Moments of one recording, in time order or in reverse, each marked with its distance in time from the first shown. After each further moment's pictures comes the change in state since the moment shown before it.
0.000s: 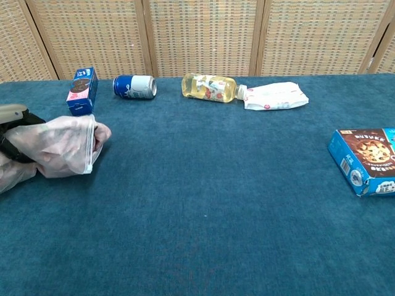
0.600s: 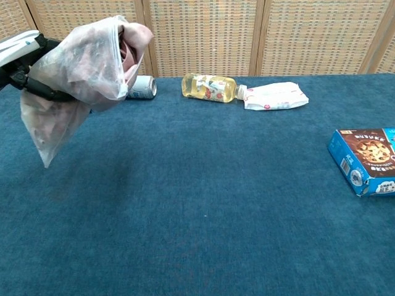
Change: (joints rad) left arm -0.022 -0.110 -0.037 0.058 0.335 0.446 -0.444; right arm 0.172 0.234 0.053 -0.156 -0.036 -0.188 0.252
